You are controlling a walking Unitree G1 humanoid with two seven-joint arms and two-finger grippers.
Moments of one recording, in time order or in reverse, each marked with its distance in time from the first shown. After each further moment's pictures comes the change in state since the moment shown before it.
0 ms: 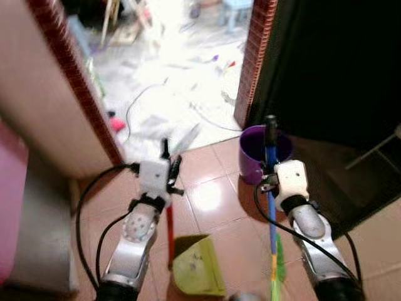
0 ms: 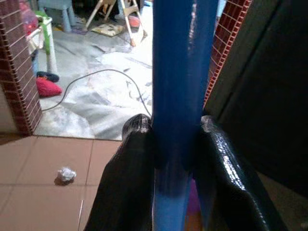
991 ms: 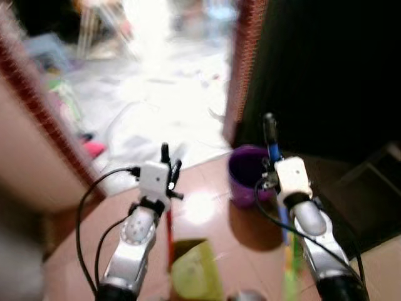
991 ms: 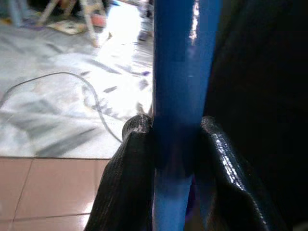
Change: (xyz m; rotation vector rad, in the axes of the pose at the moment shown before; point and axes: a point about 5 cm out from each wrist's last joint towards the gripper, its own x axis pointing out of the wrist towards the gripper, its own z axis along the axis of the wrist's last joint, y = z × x) left arm -0.003 -0.007 -0.006 -0.006 0.028 -0.015; right arm 0.002 -0.009 0.002 -0.093 0.001 -0.042
